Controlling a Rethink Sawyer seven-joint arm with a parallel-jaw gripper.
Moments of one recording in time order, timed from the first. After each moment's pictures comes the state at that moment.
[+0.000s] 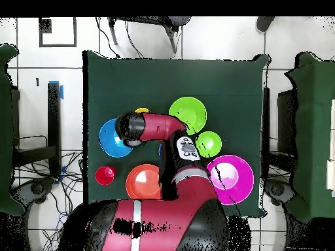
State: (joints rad) arm -0.16 -0.38 0.15 1.51 -0.03 0.60 1.59
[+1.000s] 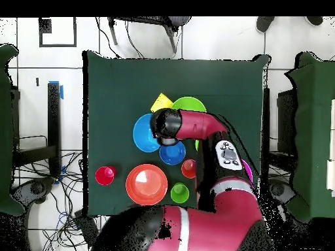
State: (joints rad) arm -0.31 -0.44 0.11 1.49 -0.17 0.70 1.59
